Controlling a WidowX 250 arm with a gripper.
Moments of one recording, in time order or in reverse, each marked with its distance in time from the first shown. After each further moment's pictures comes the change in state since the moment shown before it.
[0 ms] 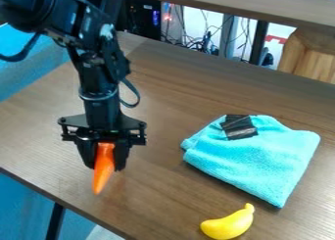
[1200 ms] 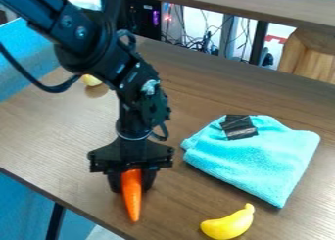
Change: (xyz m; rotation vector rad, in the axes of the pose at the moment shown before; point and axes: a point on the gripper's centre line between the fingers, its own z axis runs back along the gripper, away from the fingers) arm -0.004 -0.033 -0.032 0.074 -0.132 0.257
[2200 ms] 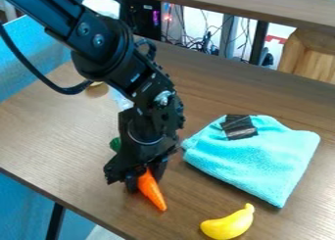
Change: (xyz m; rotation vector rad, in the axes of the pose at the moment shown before) arm 0.003 -0.009 -0.002 -0.002 -0.079 0.433
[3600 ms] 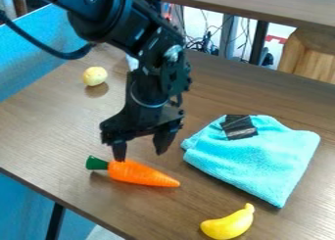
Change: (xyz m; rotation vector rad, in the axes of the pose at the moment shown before) arm 0.022 -0.010 0.042 0.019 -0.054 -0.253
